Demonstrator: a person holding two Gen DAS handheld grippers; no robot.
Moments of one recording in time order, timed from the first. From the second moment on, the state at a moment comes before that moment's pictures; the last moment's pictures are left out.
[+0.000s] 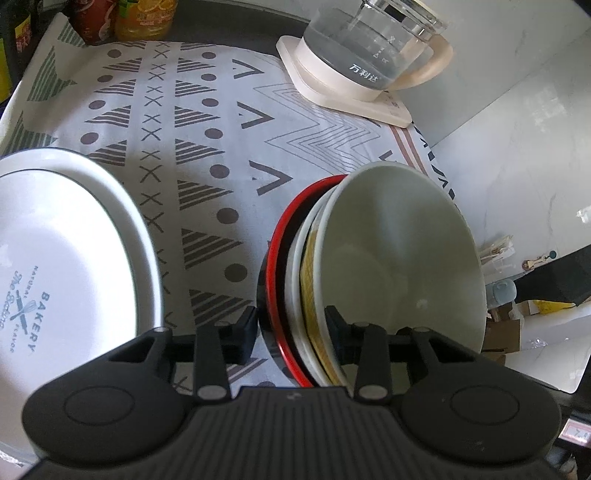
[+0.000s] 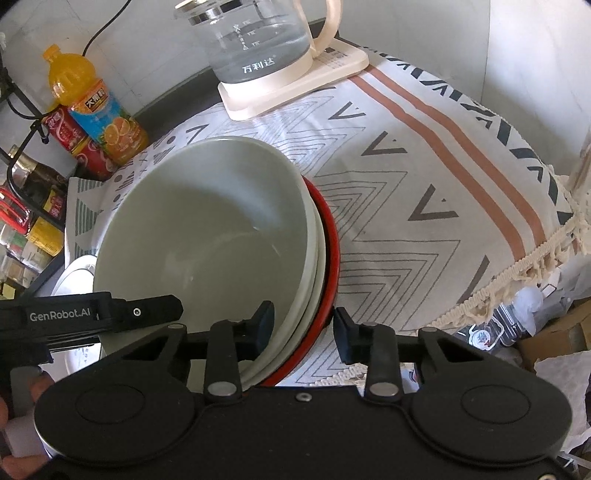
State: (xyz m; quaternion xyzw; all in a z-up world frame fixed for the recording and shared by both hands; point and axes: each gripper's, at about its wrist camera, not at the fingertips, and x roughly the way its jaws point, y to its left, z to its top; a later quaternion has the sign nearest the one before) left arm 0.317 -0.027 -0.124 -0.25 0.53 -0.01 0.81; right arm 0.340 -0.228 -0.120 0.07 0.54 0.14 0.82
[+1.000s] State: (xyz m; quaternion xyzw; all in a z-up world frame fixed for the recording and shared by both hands) left arm 0.268 0.032 -0.062 -0.26 0.47 0.02 0.85; right arm 0.309 -0.164 -0.074 0.06 0.49 0.19 0.85
